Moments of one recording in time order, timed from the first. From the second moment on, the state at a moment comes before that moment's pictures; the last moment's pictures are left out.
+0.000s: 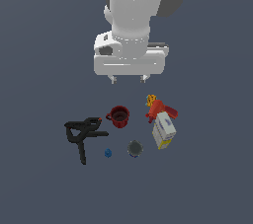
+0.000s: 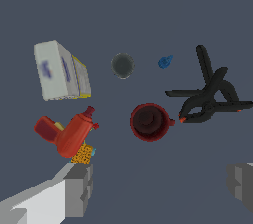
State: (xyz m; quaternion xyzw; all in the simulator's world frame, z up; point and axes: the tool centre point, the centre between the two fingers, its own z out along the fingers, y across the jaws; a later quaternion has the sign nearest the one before) arm -0.005 0.007 0.310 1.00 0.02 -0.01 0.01
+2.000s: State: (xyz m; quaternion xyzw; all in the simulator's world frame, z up) arm 0.035 -0.135 0.159 0.96 -0.30 -0.01 -0.01
